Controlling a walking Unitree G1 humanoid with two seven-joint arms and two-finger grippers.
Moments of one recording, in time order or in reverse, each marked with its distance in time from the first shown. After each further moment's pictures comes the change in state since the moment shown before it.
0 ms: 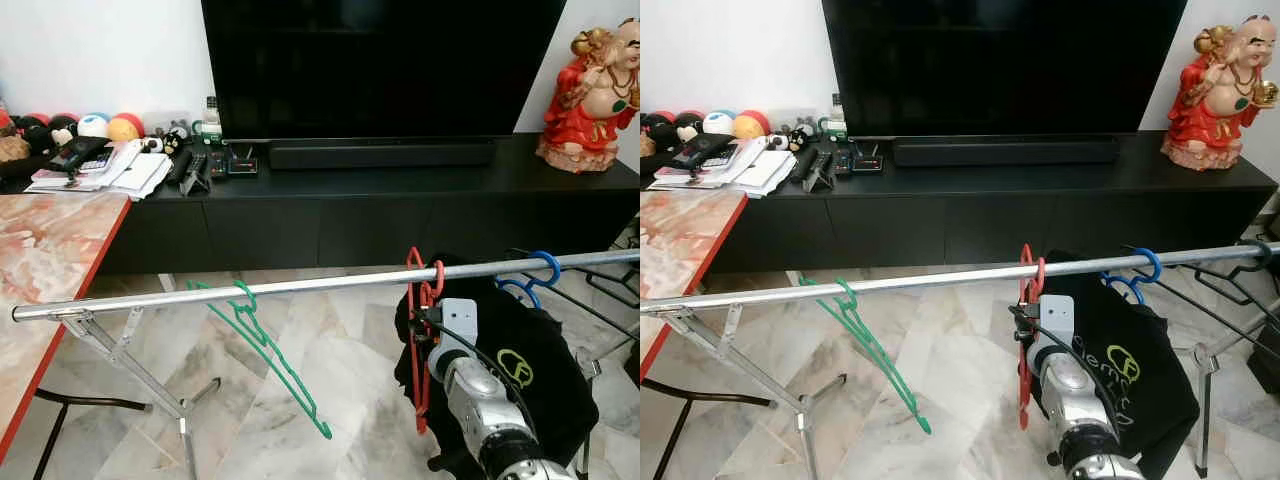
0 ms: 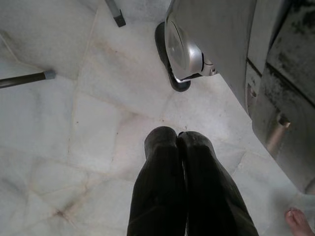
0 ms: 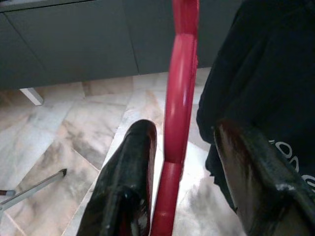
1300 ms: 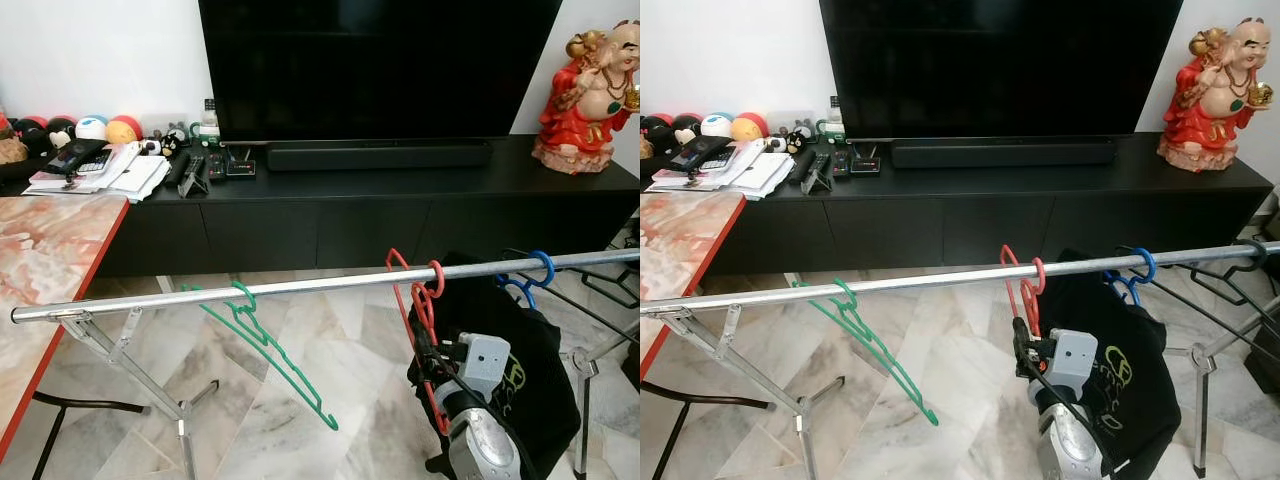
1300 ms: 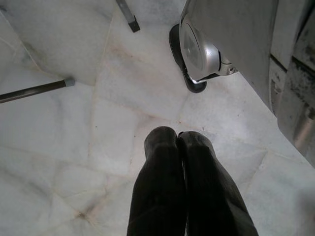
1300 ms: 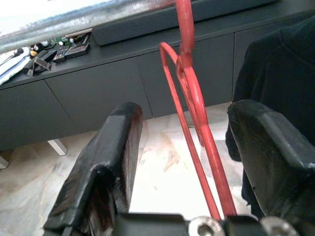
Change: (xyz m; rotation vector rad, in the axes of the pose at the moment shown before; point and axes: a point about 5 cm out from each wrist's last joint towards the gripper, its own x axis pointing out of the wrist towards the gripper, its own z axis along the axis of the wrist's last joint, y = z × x) left arm -0.002 0.004 -0.003 0.063 -0.012 0.055; right arm -0.055 0.018 -0.014 0.124 -0.285 0.011
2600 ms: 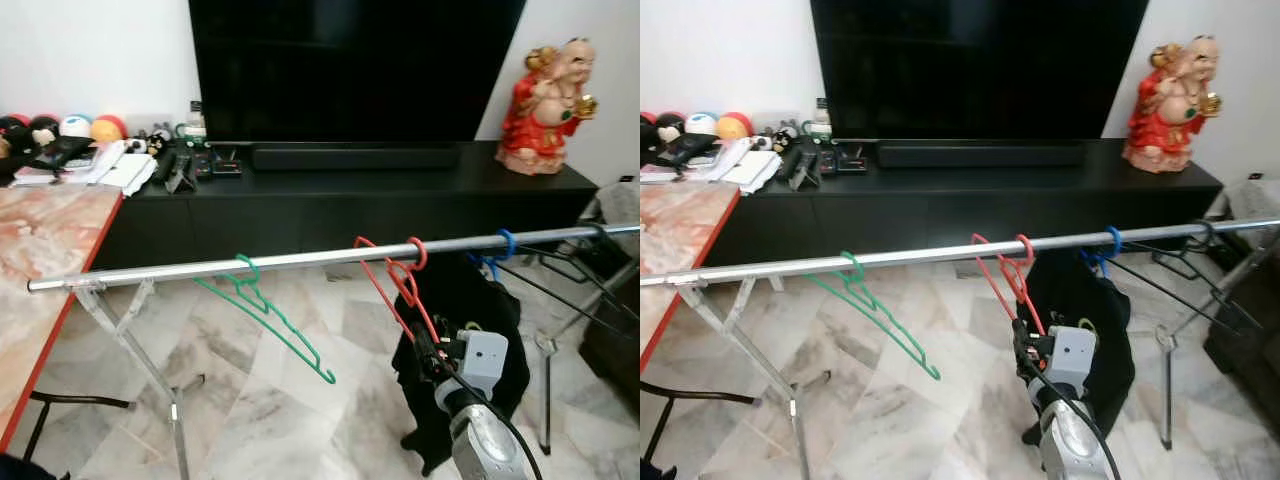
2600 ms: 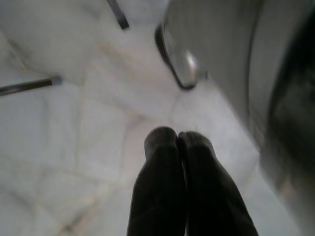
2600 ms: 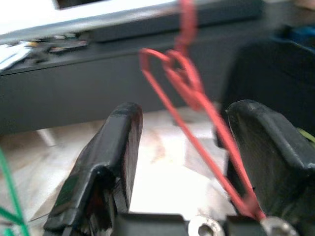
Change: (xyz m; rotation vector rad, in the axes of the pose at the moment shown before) left arm 0.001 0.002 0.009 -0.028 -0.040 -0.006; right arm 0.006 -0.007 0.014 -0.044 0.003 -0.006
